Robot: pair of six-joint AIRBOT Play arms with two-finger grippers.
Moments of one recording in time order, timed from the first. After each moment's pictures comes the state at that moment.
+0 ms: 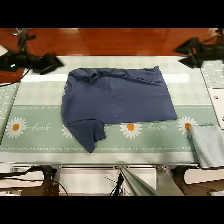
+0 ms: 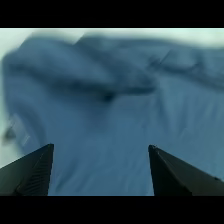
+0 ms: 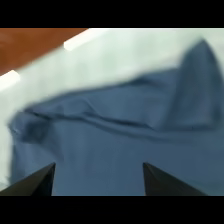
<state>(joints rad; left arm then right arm) 0.19 -1.49 1.40 0.94 -1.19 -1.31 -0.35 -1.59 1.63 -0.77 1.30 1.44</state>
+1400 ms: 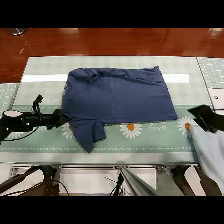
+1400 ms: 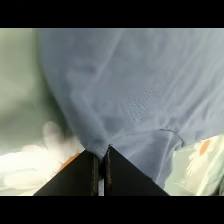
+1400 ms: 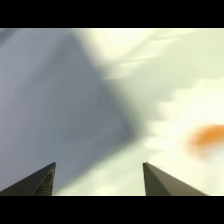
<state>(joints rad) 0.29 -1.21 0.48 0.59 -0.98 -1.06 -0.73 -0.81 0.53 -0.94 1.08 1.36</state>
